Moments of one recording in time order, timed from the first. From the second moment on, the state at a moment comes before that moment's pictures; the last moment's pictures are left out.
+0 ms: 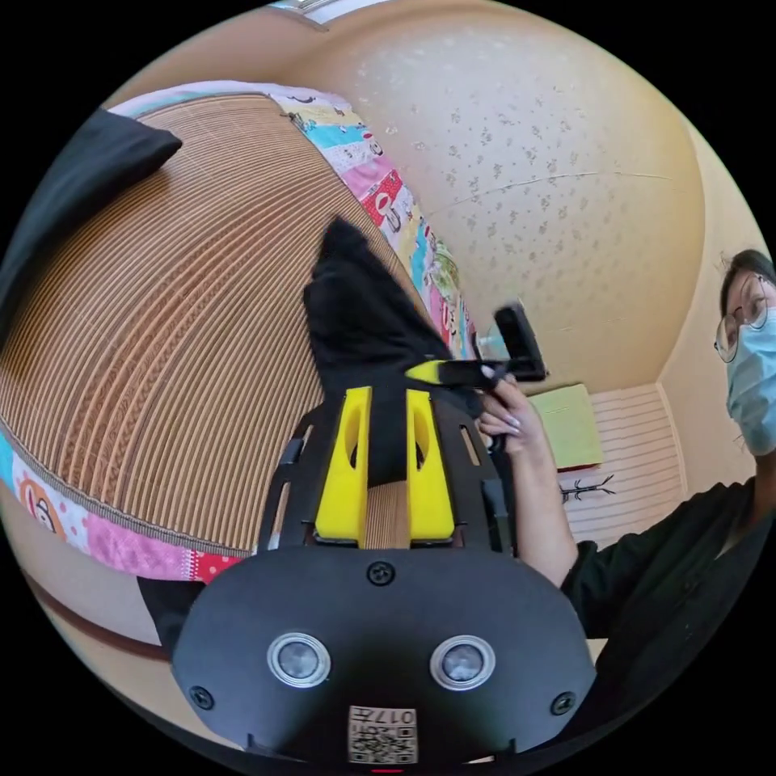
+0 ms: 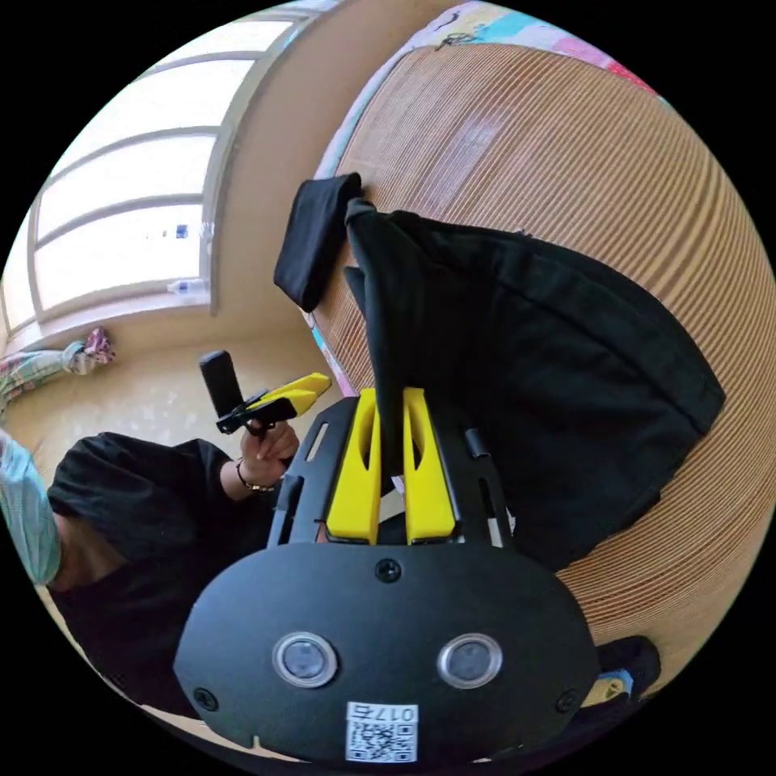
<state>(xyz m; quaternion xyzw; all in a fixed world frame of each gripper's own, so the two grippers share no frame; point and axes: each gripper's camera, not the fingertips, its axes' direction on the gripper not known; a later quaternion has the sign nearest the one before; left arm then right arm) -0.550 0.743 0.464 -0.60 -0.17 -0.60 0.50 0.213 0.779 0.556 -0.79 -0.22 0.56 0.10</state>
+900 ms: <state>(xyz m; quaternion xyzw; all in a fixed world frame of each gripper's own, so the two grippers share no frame) -0.327 0.796 0.523 -0.69 0.03 -0.67 0.29 0.196 0.539 0.151 -0.37 0.12 0.91 0.14</state>
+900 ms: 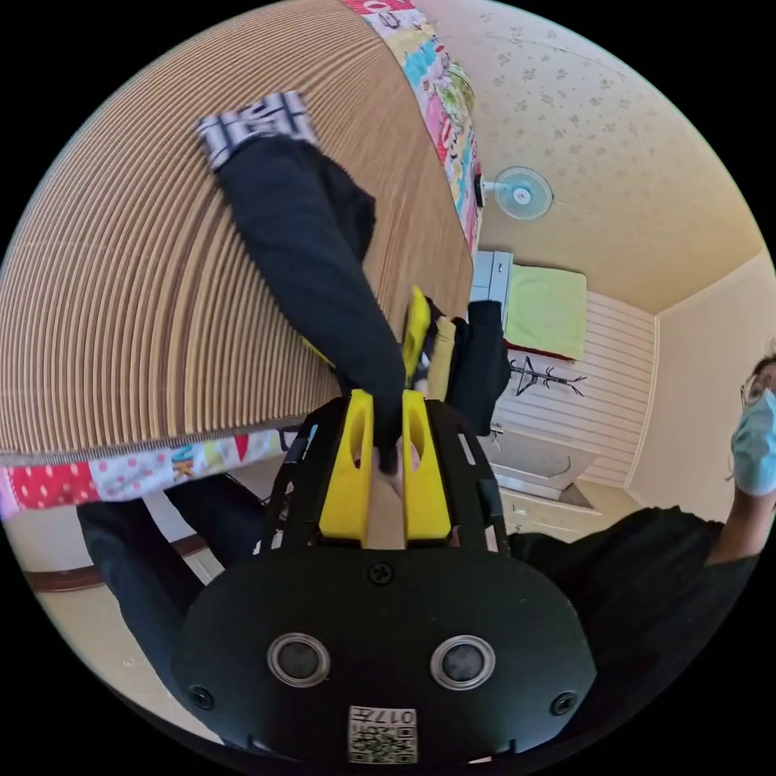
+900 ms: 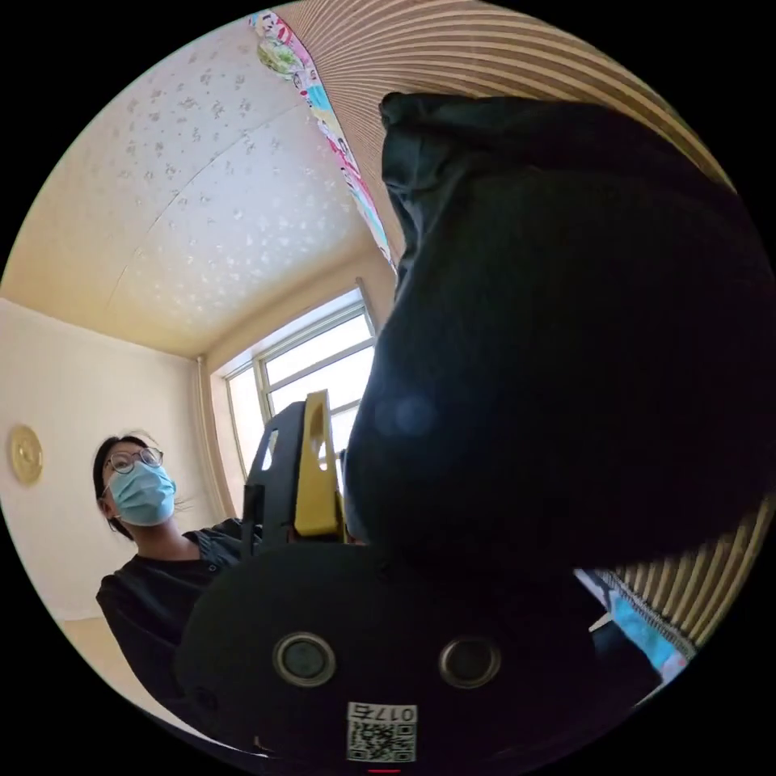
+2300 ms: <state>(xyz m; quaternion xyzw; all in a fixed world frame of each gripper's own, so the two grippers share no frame) -0.466 0.575 0.746 -0.72 -0.13 -0.55 0.40 0.238 0.406 0.334 -0.76 0.03 0.64 0.13</state>
